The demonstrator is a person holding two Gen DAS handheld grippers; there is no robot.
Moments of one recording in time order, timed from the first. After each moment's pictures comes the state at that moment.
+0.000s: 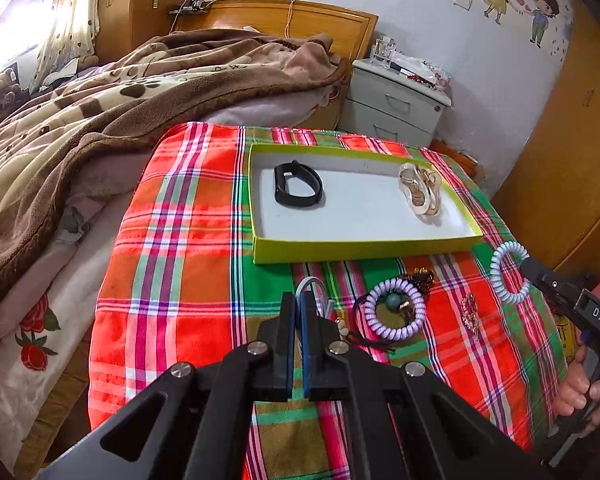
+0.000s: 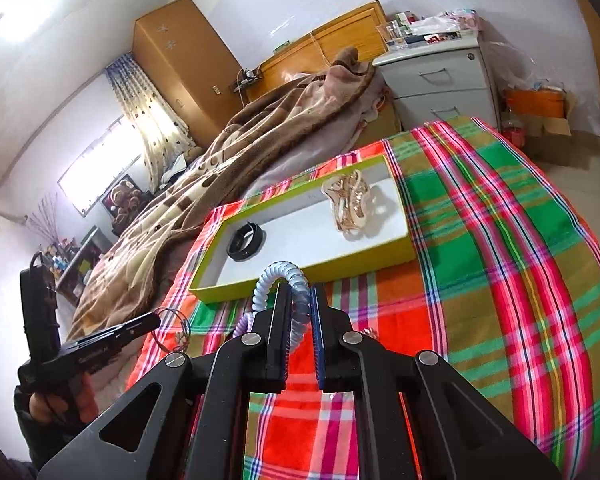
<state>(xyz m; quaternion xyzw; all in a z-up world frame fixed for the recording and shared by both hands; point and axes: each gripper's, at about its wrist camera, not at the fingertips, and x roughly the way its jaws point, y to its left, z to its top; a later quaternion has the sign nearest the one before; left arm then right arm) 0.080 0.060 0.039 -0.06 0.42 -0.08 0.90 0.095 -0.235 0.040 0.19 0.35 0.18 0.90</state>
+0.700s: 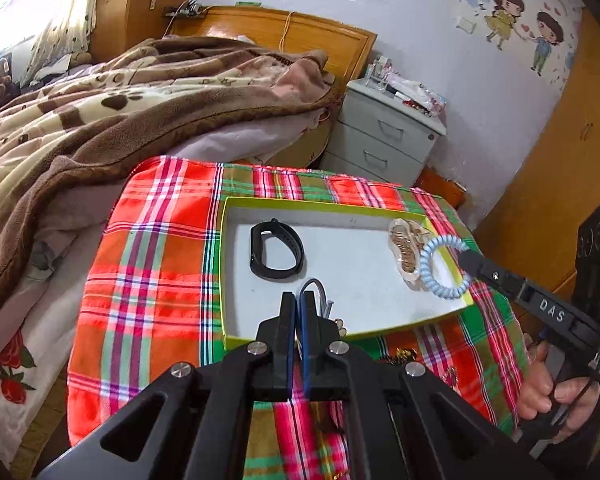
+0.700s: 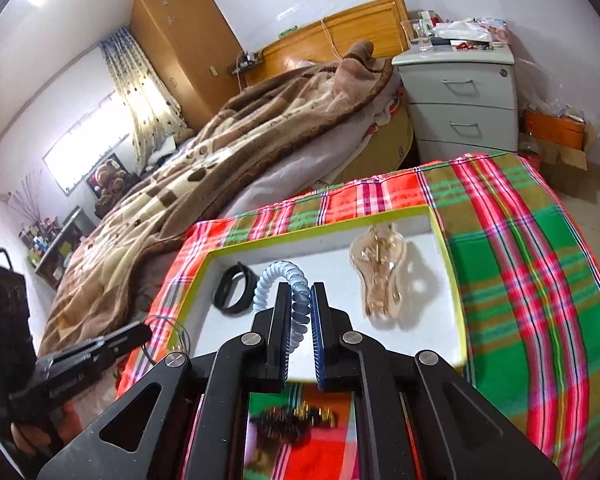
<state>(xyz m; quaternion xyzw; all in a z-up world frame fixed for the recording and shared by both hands) 0.145 0.053 0.055 -0.10 0.41 -0.10 0.90 0.197 -0.193 0.050 0.14 0.38 0.17 0.90</state>
